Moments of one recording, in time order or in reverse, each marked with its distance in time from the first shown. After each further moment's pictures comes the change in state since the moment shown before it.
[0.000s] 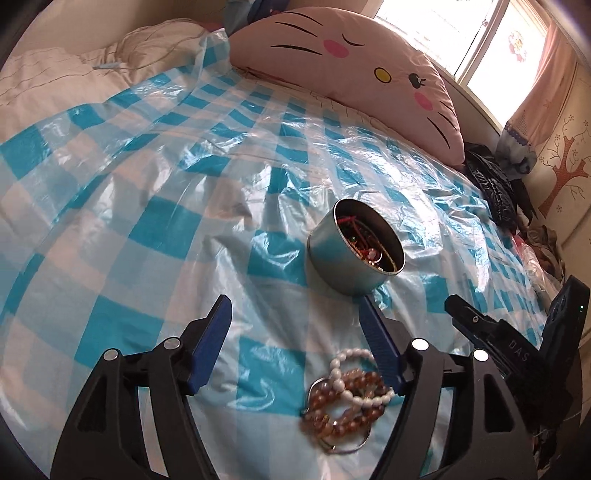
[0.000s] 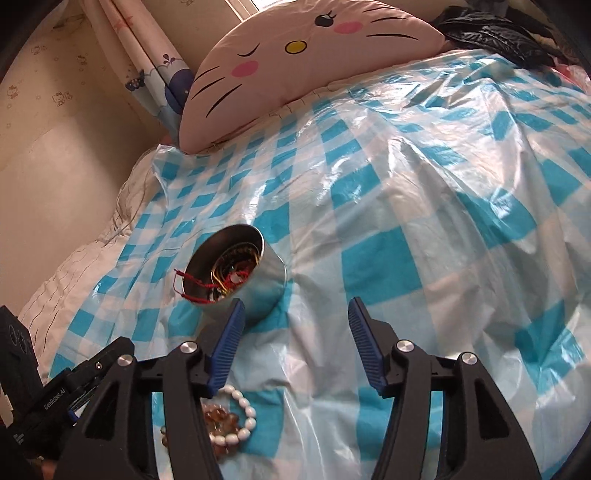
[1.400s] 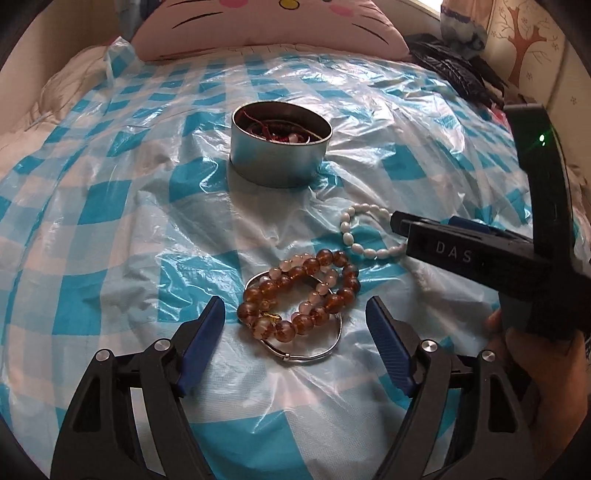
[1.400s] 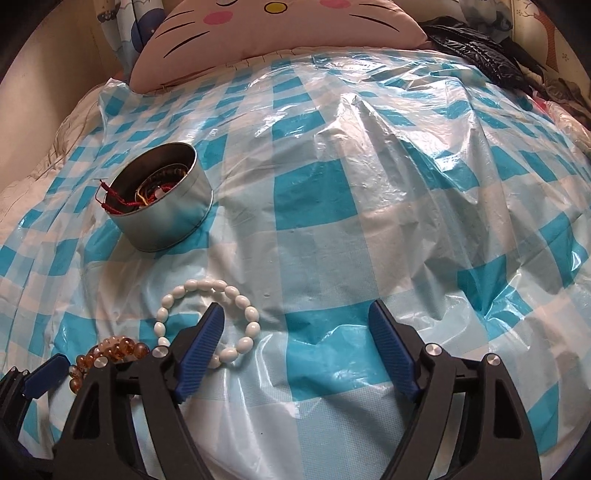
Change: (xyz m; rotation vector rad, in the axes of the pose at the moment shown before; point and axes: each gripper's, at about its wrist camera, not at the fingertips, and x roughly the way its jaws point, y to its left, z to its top) left arm 0.015 -0.067 -0.062 0.404 0.215 0.040; right arm 0.018 0.004 -0.029 -0.130 0.131 -0.330
